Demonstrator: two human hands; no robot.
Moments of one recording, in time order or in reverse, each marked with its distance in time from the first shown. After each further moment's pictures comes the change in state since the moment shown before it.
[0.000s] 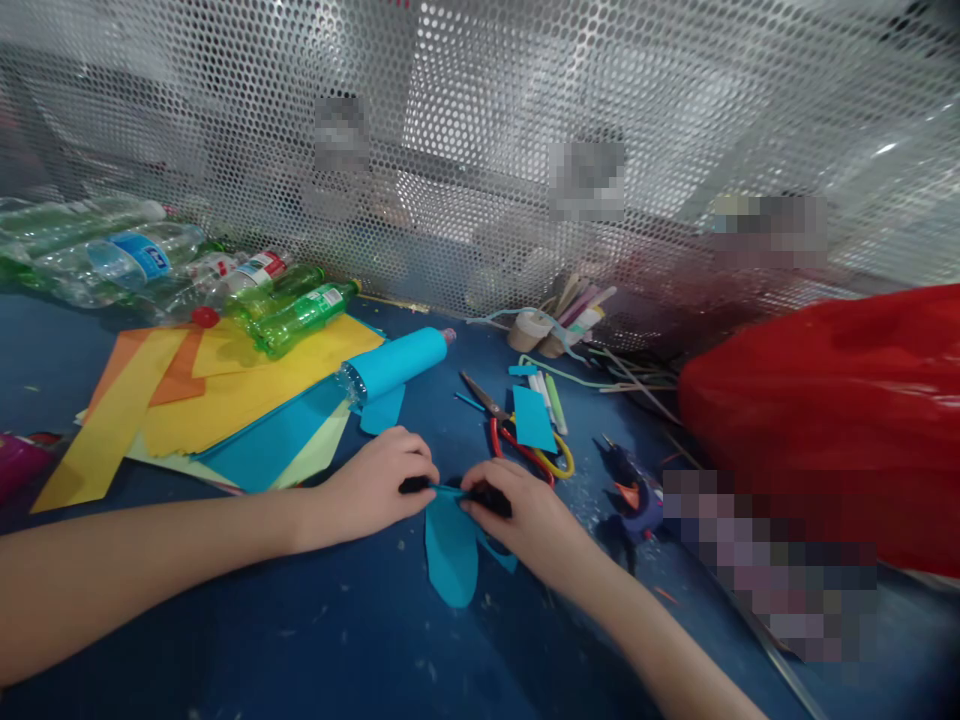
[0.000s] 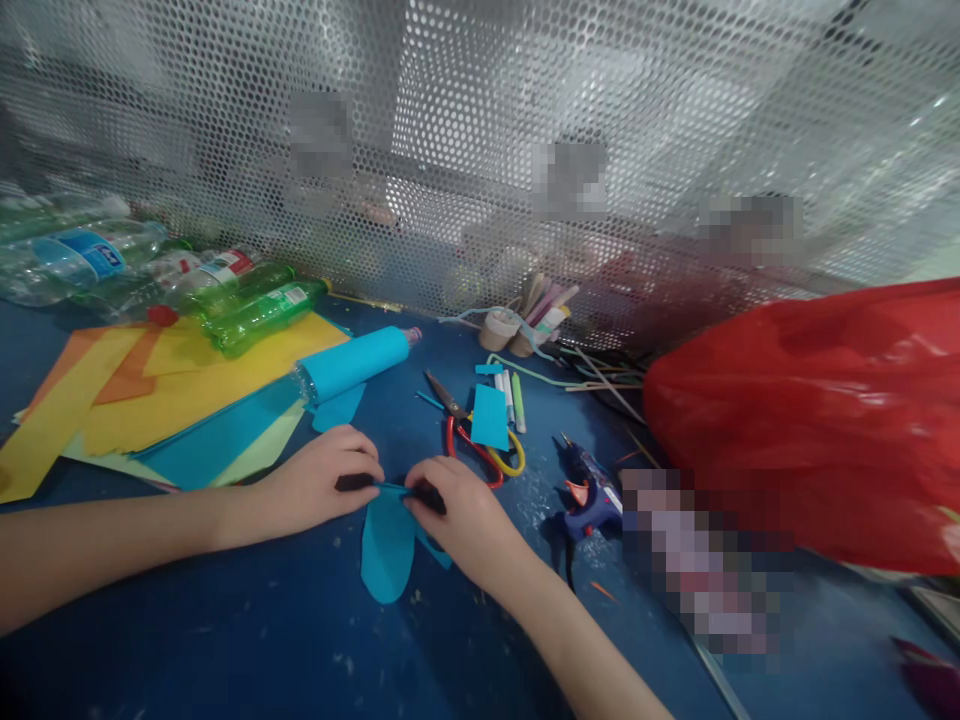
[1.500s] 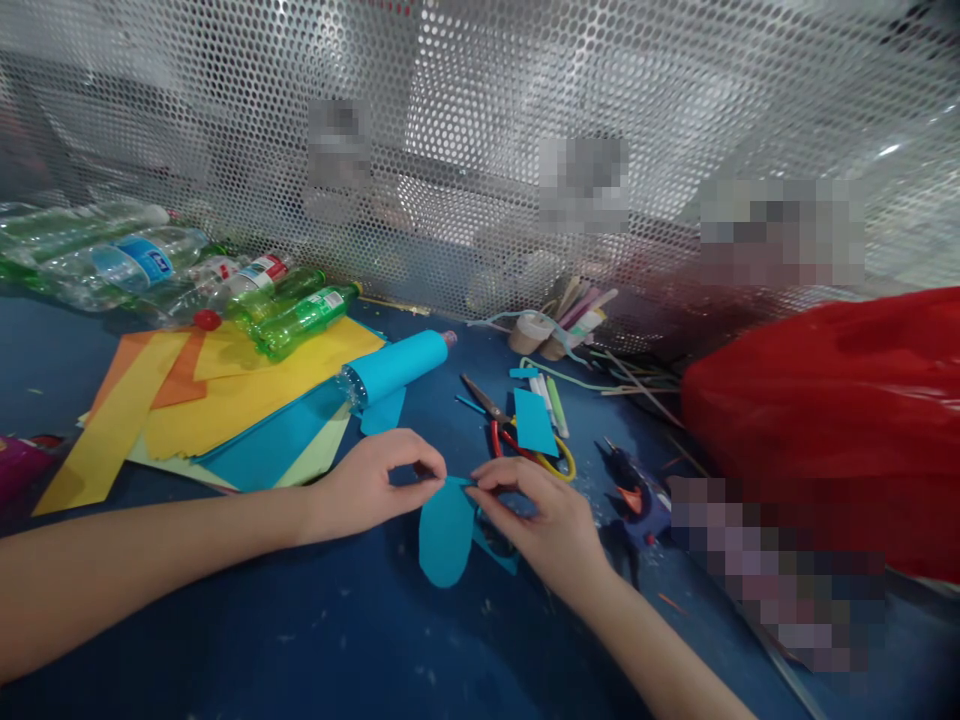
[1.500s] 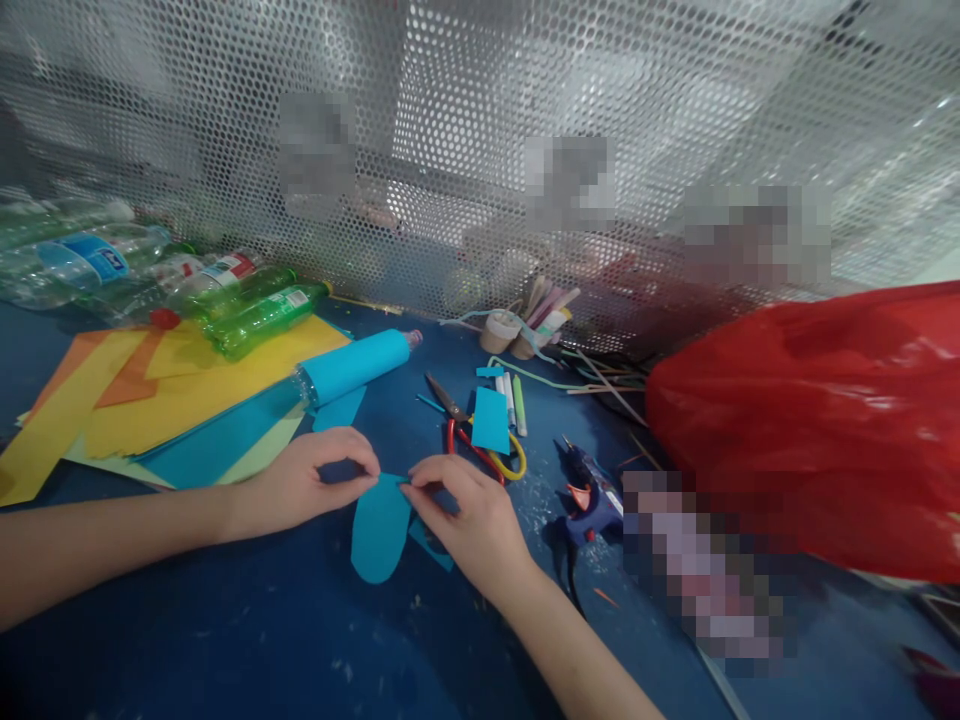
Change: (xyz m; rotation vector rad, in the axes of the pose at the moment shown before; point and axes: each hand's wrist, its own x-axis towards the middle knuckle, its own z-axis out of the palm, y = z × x) left_hand 0.000 0.010 -0.016 -0.355 0.137 -0.010; right_hand -0.005 -0.005 0.000 0.159 0.339 -0.147
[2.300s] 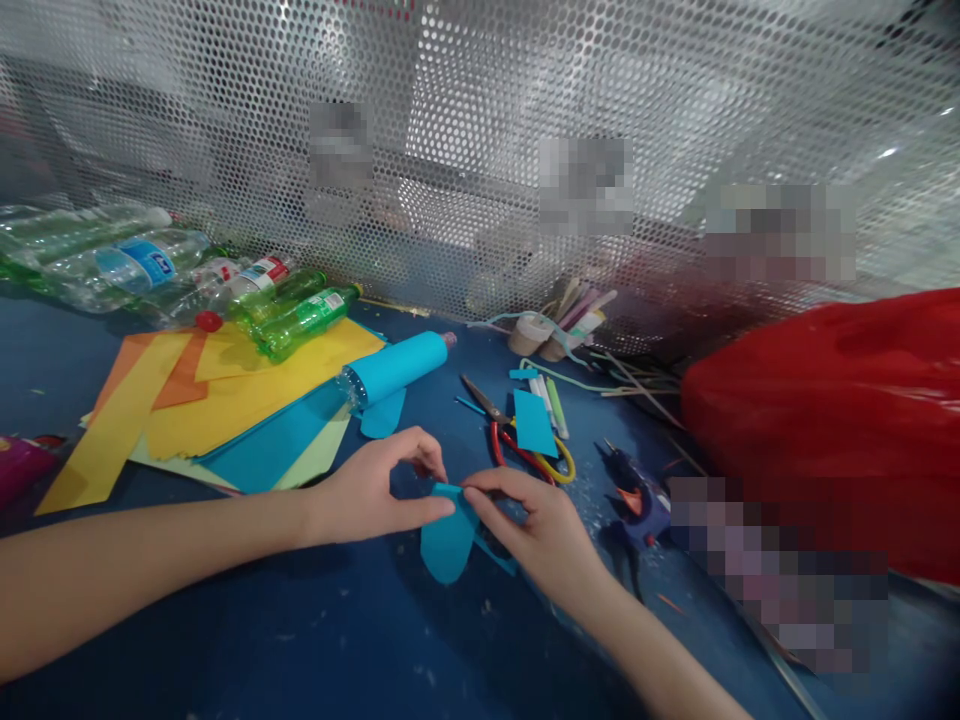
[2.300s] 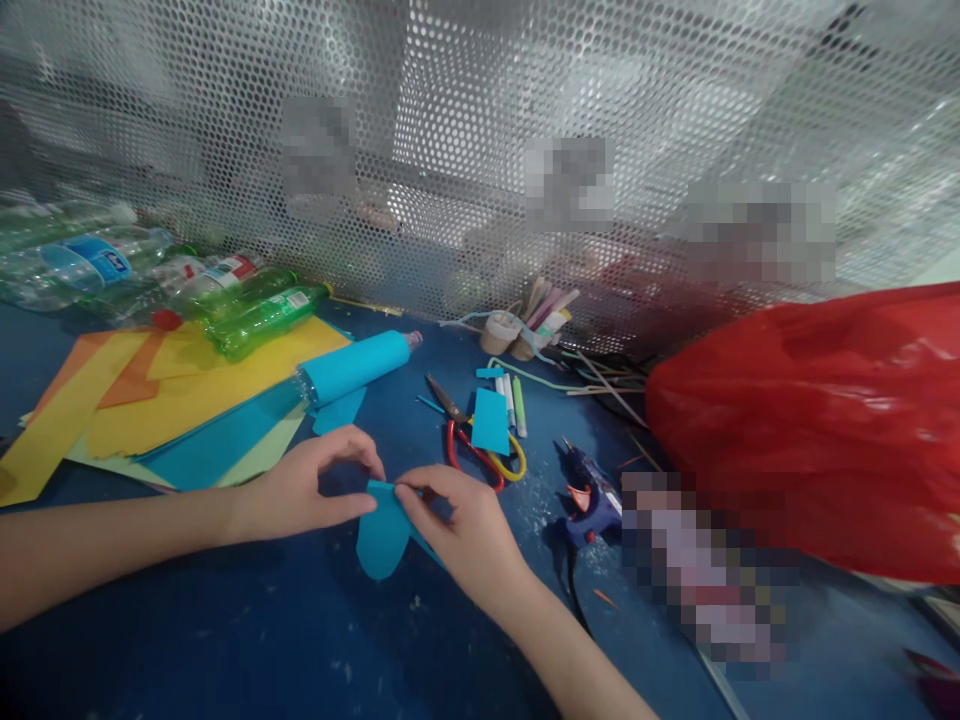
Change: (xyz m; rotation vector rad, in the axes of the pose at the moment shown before) left_hand -0.002 0.009 -0.001 -0.165 -0.081 -0.153; right_hand 0.002 -0.011 0.000 0.001 -0.145 0.144
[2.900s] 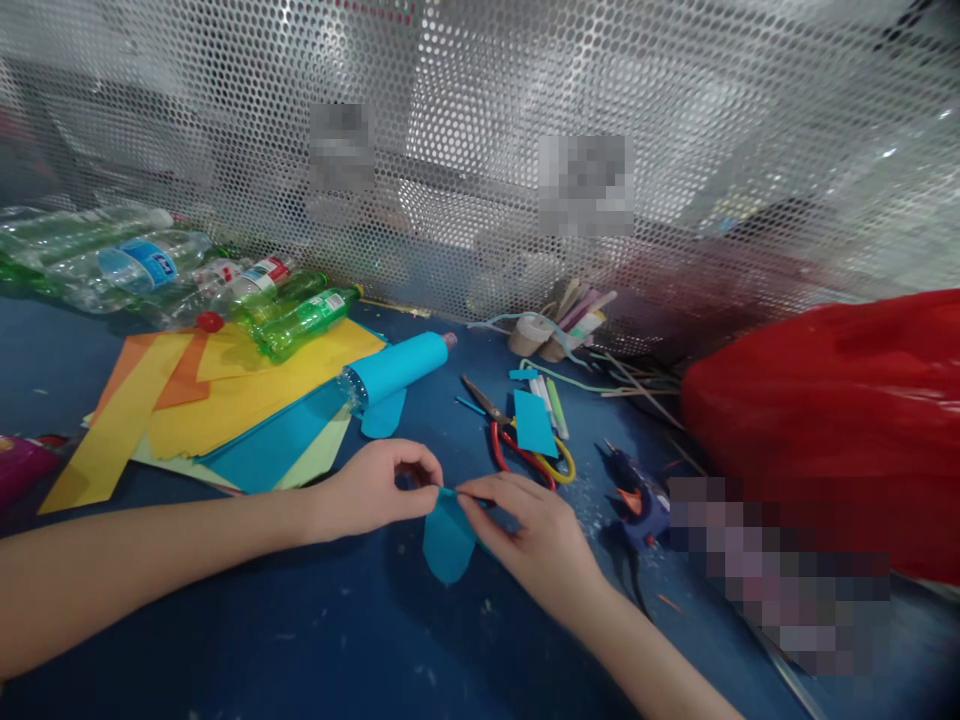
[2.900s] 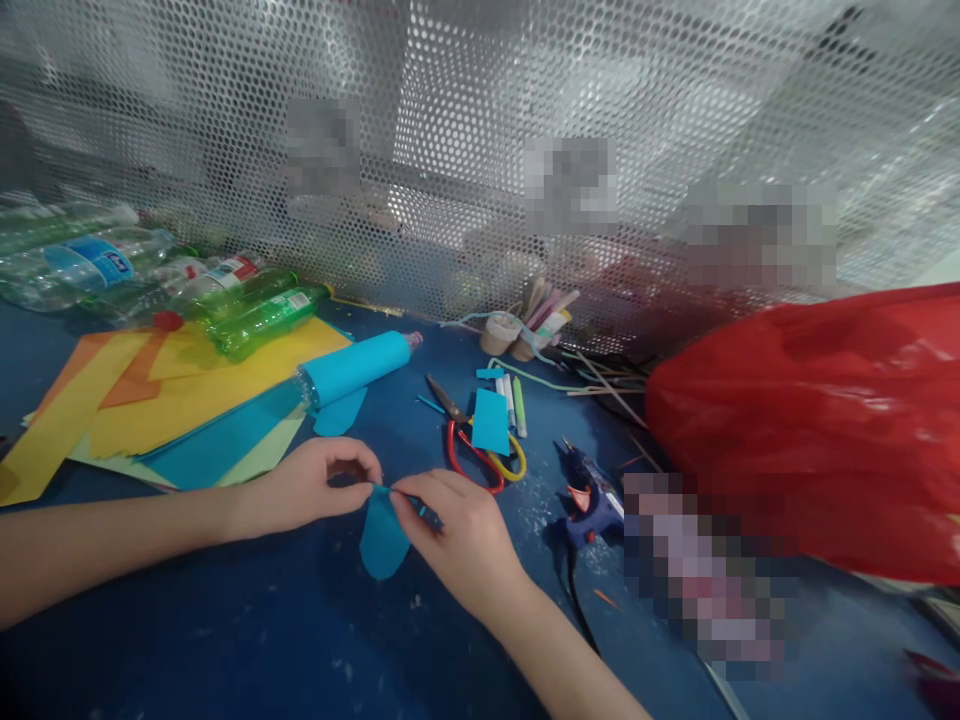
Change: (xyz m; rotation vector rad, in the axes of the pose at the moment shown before) left_hand 0.004 -0.008 0.007 -0.065 -0.003 -0.151; right_hand -0.004 -0.004 0.003 -0.159 0.063 -0.192
